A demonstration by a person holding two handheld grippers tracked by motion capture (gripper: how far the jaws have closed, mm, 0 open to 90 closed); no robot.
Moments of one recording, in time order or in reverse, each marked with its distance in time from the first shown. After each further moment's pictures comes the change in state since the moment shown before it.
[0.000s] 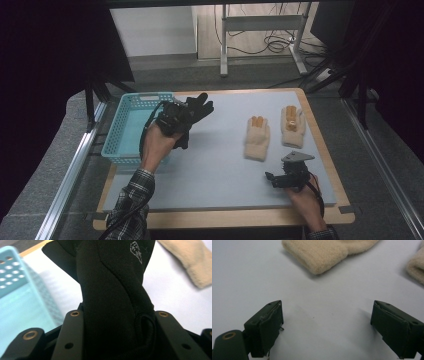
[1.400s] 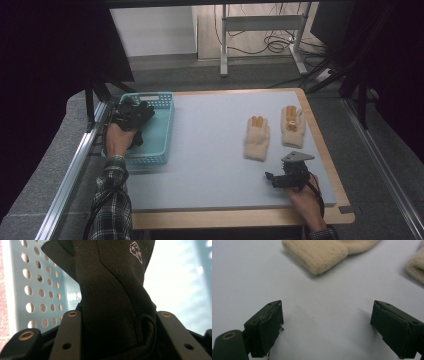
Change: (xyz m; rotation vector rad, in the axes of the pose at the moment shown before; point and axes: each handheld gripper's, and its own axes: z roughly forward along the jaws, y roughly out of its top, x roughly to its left) left arm 0.162 -0.071 0.039 0.287 0.255 -0.375; right arm 0.000 0.000 0.000 -0.001 0.001 0.001
